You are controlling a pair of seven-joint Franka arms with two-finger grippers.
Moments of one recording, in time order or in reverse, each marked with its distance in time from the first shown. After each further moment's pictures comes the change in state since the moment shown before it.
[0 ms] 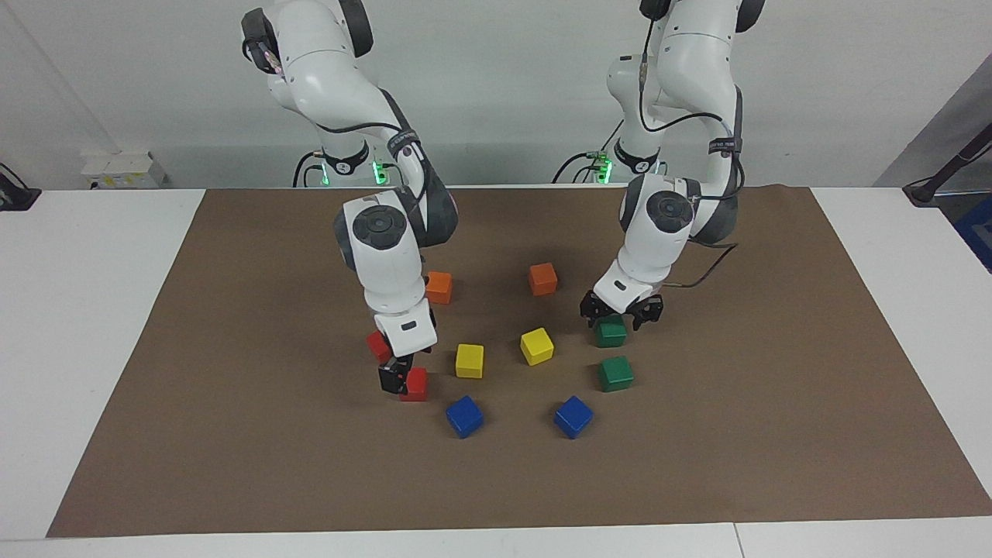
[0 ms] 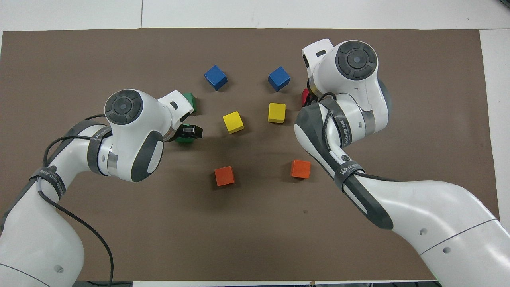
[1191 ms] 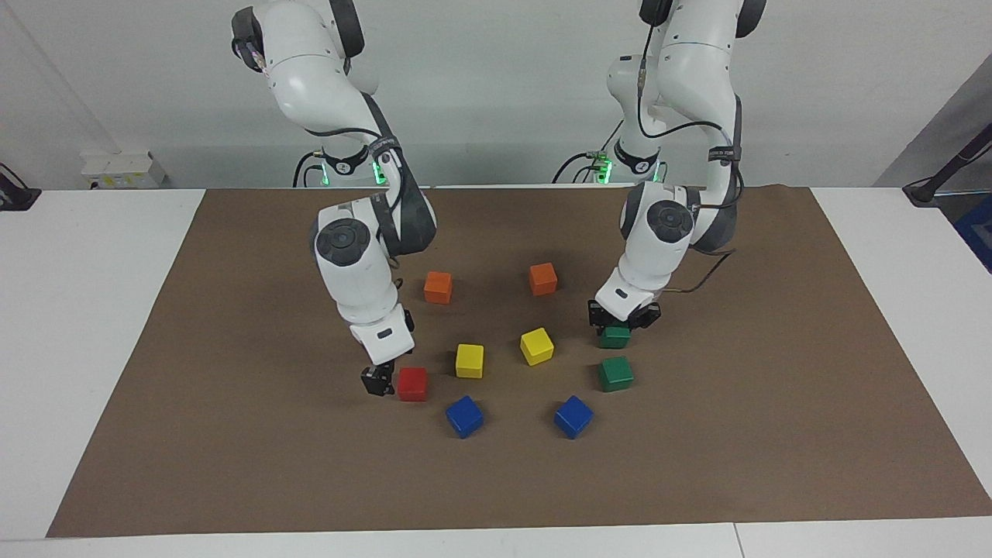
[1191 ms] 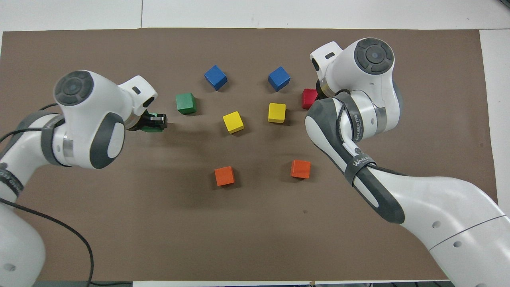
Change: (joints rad) left arm 0.158 -0.057 0.013 0.061 0.001 -0.146 0.100; right arm -0.050 -0.001 0.017 -0.017 0.080 -0.022 -0.172
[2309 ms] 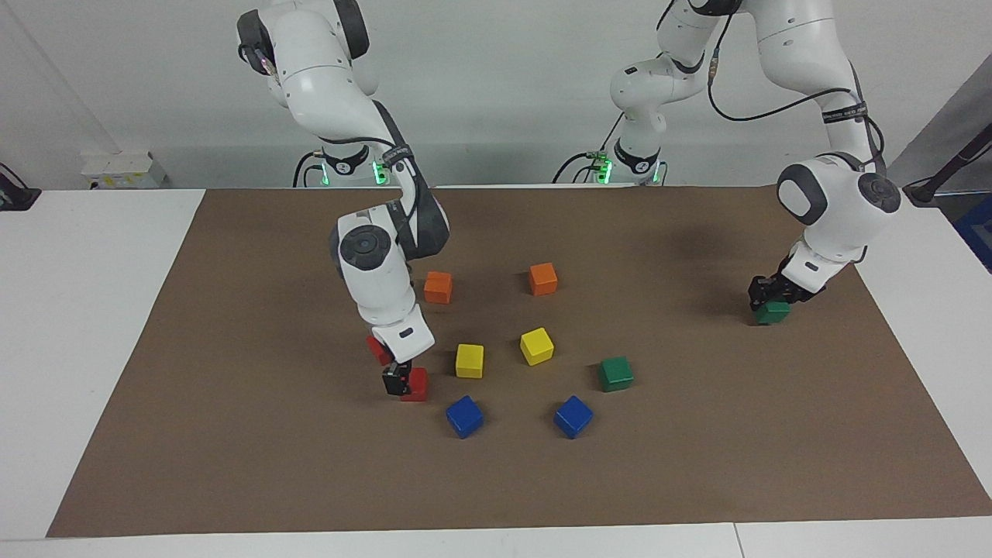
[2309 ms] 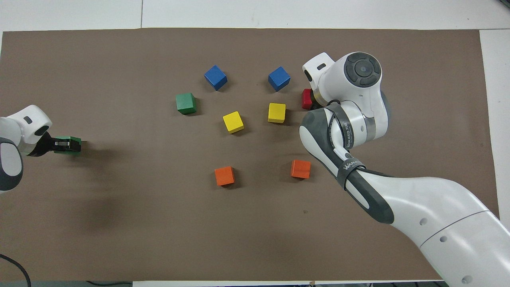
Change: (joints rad) left arm 0.416 -0.050 0.000 -0.192 0.002 0.140 0.420; right arm 0.013 0.012 0.001 -0.072 0.000 0.099 -0.048
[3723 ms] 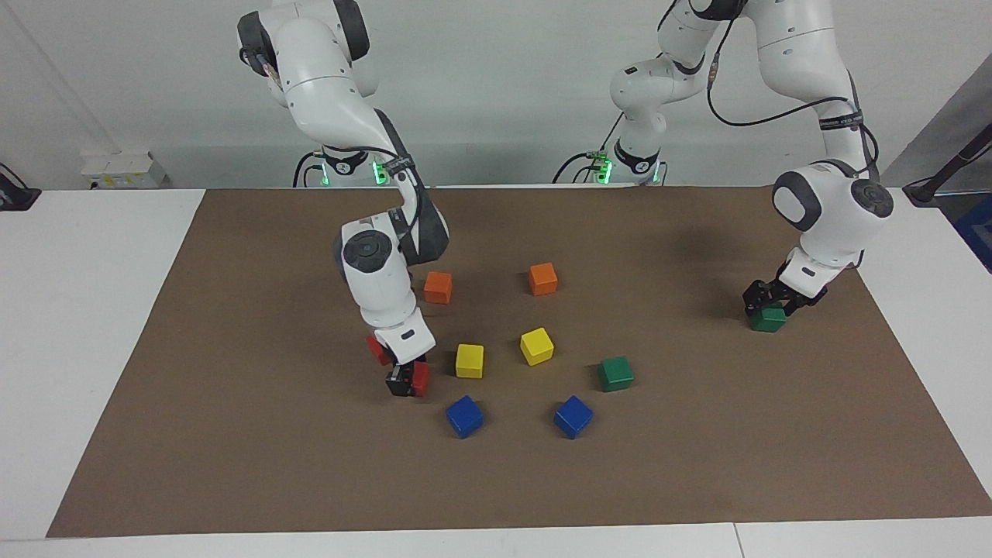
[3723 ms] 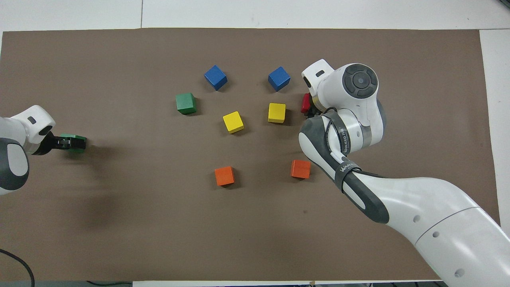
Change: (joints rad) left arm 0.000 0.025 0.000 -0.006 0.000 0.062 0.000; right arm 0.000 0.007 -0.001 -0.057 -0.001 0.099 -0.016
